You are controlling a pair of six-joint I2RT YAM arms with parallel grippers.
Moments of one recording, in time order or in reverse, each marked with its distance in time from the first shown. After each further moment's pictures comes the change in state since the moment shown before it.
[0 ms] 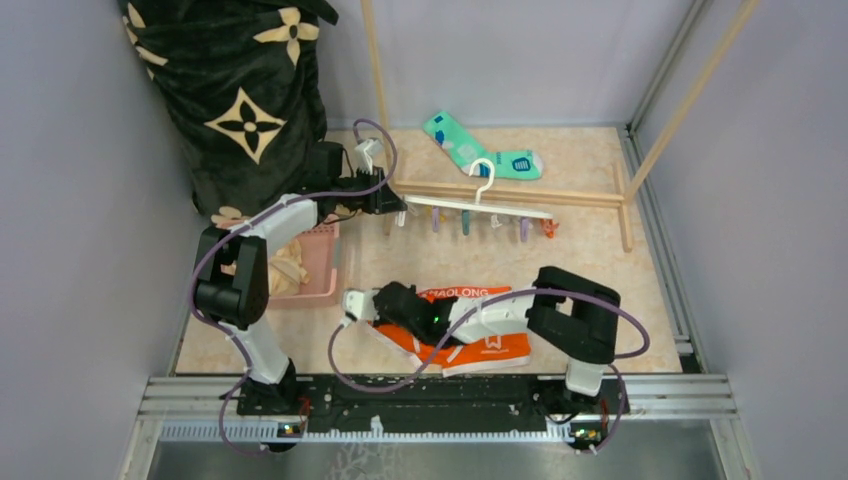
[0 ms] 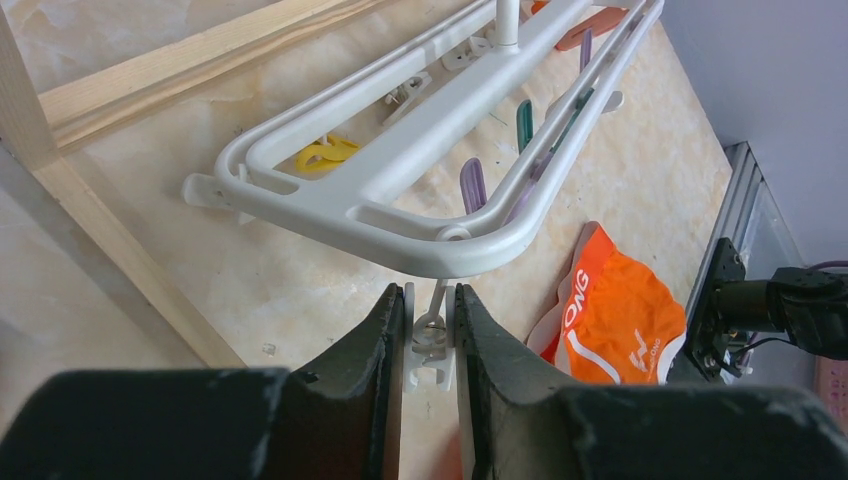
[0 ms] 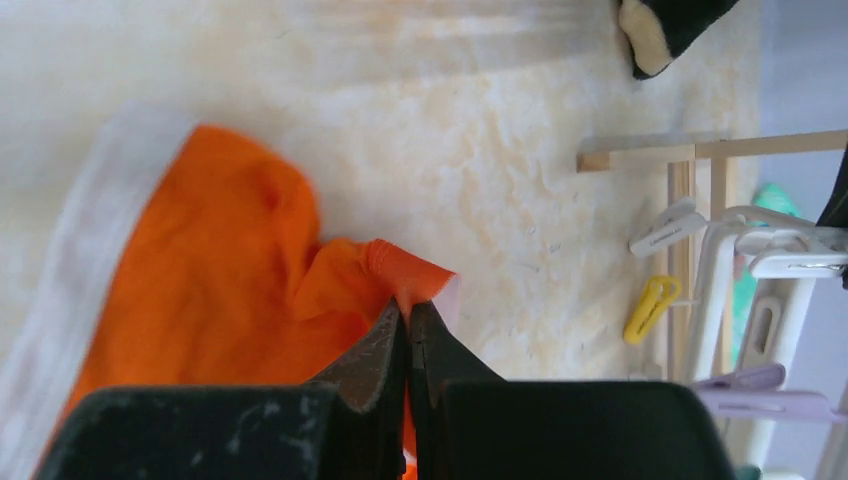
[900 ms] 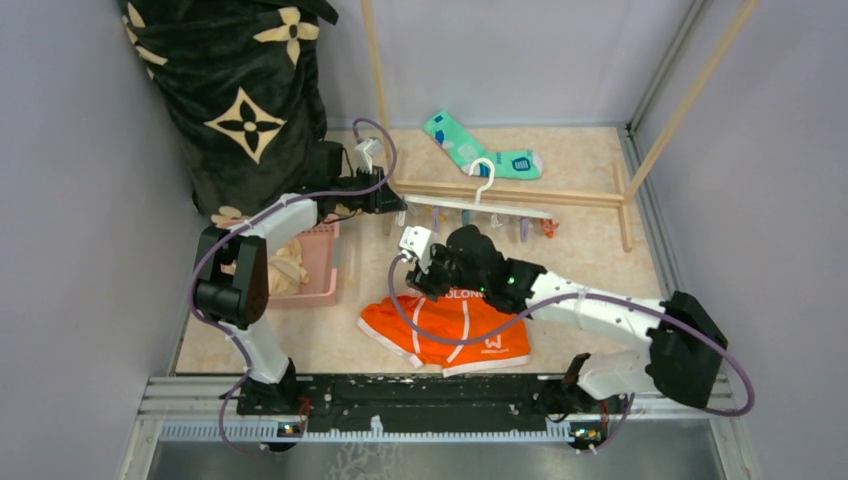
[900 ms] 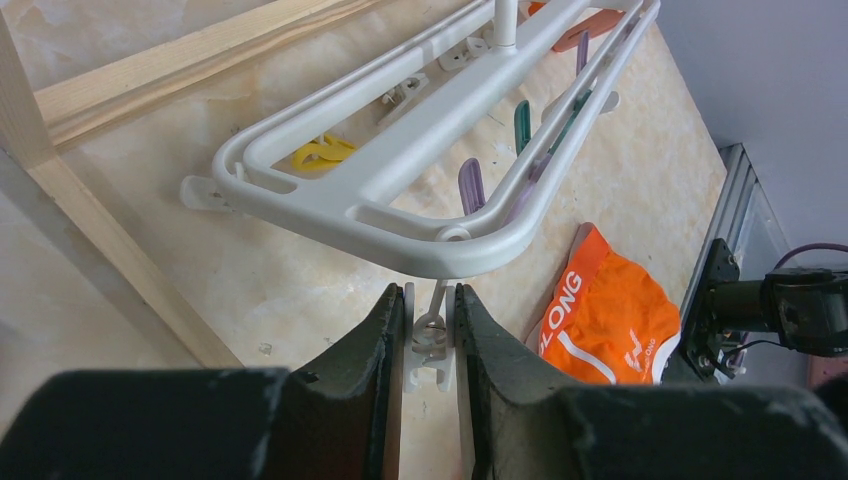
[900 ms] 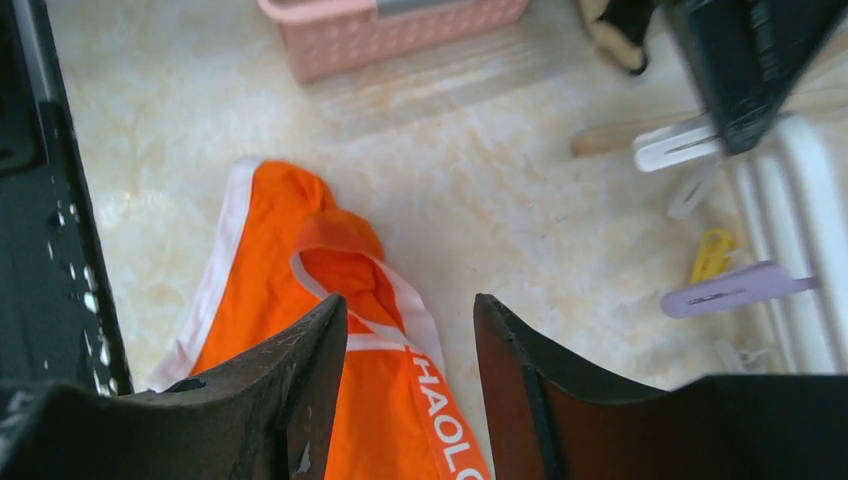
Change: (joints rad) left arm 0.001 0.000 0.002 -0.003 0.005 -0.011; right arm -0.188 -0.526 -0.114 -0.217 -0.402 0.298
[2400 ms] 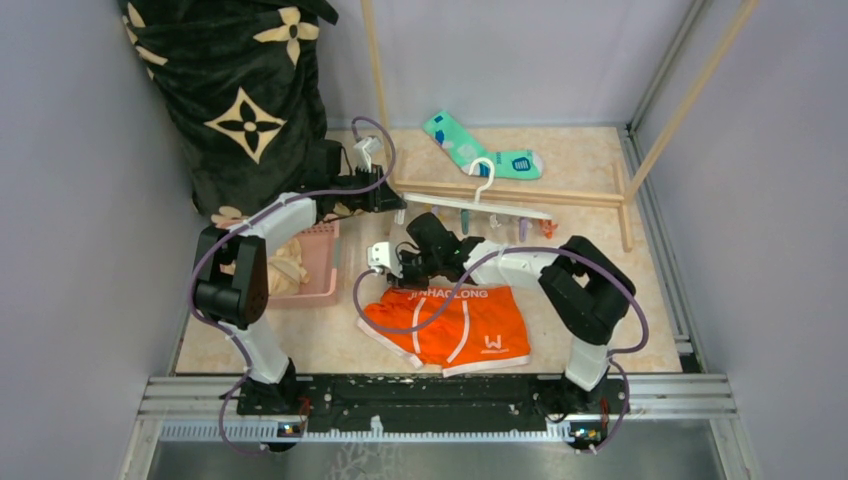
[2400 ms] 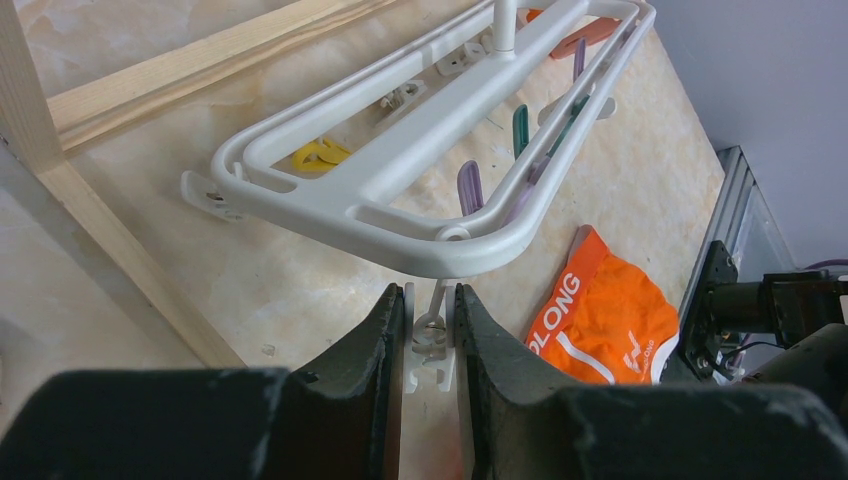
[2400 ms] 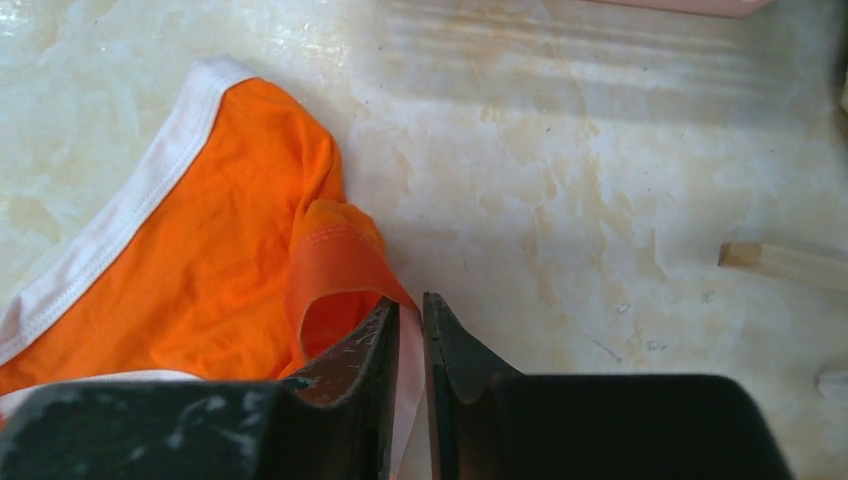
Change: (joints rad) left arm 0.006 0.000 0.010 -0.005 0.004 0.000; right arm -0.131 0.540 0.238 -0.058 -0.402 -0.412
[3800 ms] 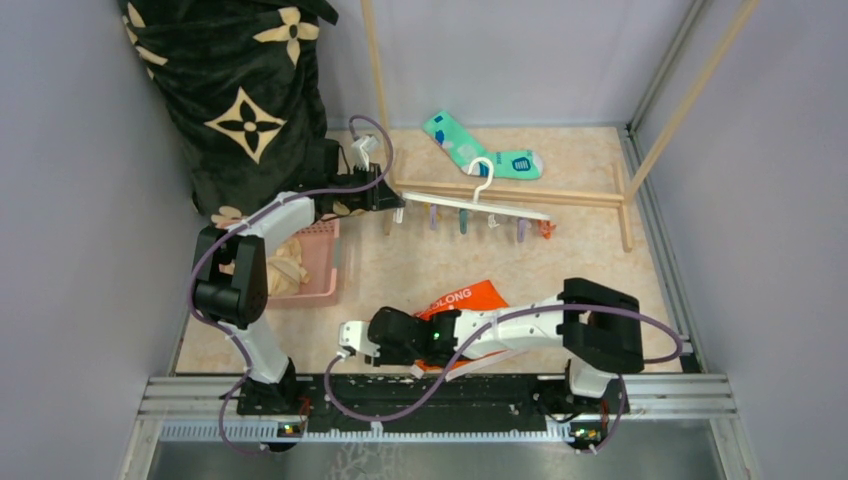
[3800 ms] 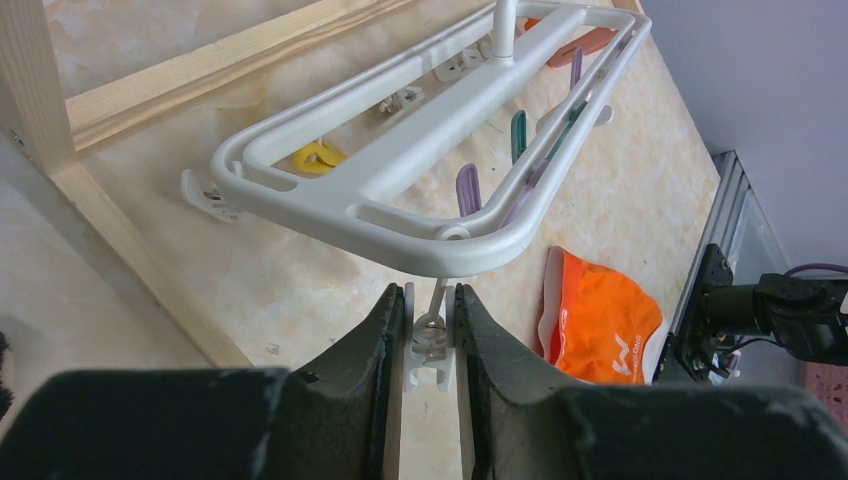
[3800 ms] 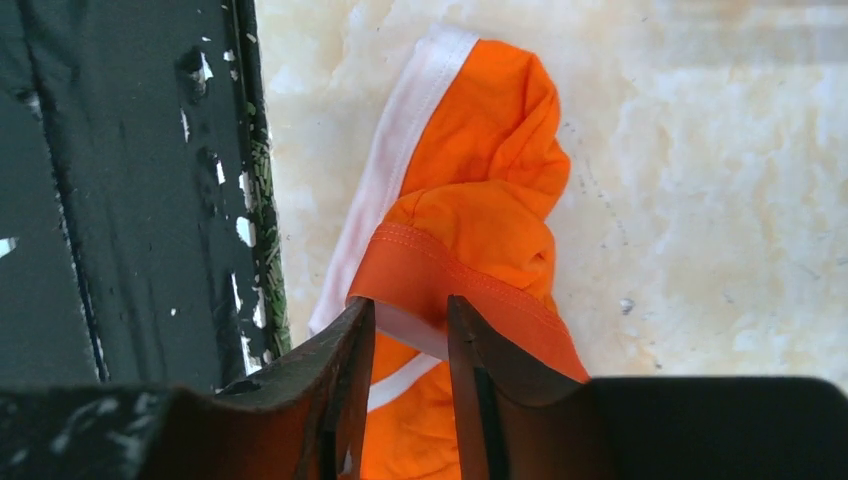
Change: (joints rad) left arm 0.012 0.000 0.005 -0.001 0.010 -0.006; right arm 0.532 -0.103 -0.077 -0.133 0.627 0.409
